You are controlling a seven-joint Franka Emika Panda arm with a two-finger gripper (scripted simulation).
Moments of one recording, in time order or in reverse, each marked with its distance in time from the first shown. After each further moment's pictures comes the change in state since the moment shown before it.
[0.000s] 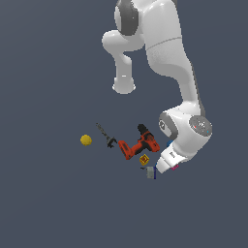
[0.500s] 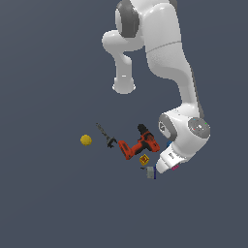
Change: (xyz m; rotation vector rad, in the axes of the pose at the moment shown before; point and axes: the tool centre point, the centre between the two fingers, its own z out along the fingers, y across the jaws) arm -0.003 -0.001 0.011 0.003 -0.010 -0.001
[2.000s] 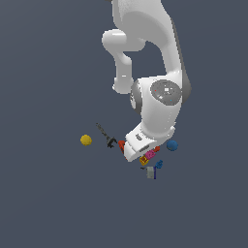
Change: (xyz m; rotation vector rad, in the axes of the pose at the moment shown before) arm -0.068 0.120 -0.135 0.000 -0.001 0.000
